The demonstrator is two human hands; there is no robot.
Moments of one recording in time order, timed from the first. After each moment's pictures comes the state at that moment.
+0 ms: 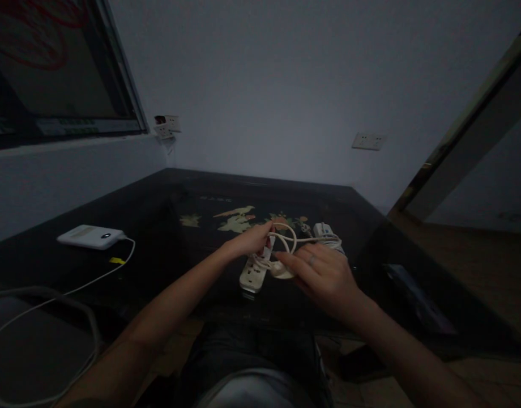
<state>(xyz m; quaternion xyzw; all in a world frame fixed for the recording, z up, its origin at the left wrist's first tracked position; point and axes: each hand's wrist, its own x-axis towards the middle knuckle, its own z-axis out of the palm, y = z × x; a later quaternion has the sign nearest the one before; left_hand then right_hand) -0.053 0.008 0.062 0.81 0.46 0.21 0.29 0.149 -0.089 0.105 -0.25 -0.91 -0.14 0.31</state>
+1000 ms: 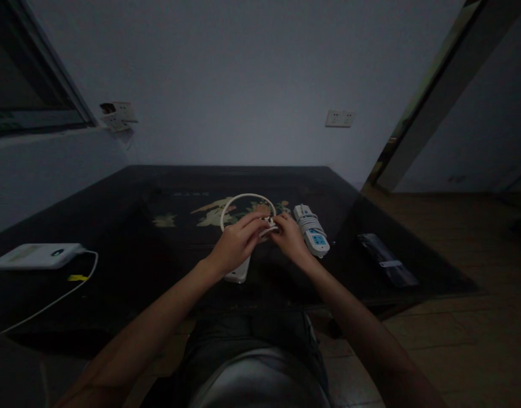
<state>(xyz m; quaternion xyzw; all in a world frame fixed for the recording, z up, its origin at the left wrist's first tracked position) -0.035 -0.046 0.069 0.85 0.32 0.40 0.08 0.143 -0.007 0.026 -0.46 -0.76 0.14 0.43</state>
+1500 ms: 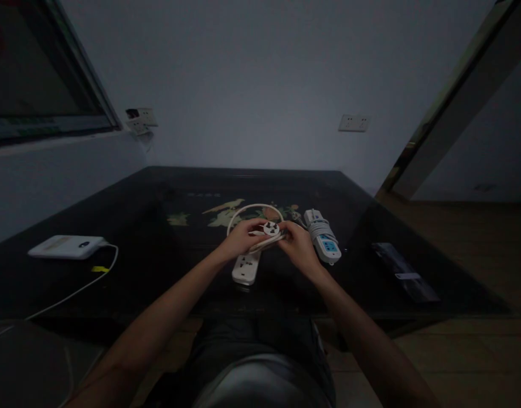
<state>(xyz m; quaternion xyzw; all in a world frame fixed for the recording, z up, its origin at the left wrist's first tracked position) -0.047 0.000 0.039 0.74 0.34 0.40 0.42 0.137 -0.025 0.038 -0.43 -0.75 0.20 0.46</state>
